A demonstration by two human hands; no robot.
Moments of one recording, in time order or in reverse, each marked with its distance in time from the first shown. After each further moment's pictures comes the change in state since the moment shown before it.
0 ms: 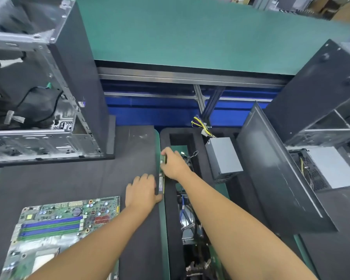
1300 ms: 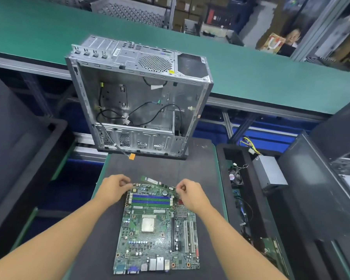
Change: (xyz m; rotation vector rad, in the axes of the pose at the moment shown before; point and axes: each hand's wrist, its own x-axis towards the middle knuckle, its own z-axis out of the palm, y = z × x) left_hand -0.113 -0.322 -0.099 -0.638 0.024 -0.205; right_hand -0.127 -0.155 0.126 0.070 0.056 -0.107
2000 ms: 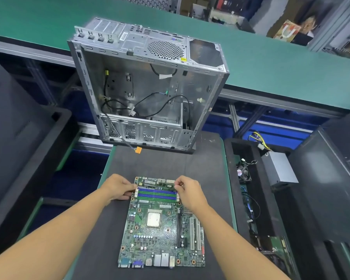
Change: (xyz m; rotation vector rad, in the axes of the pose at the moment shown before) left_hand 0.018 -0.030 0.014 -0.395 -0.179 -0.368; right_hand 0.012 -0.003 0.034 0.037 0.021 -0.034
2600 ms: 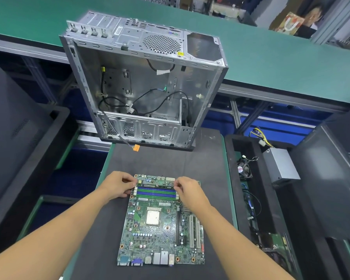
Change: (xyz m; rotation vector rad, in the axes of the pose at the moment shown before) left_hand -0.003 0.001 0.002 0.119 -0.008 0.145; right_hand -0.001 0.010 0.000 -0.231 -0.042 -0.173
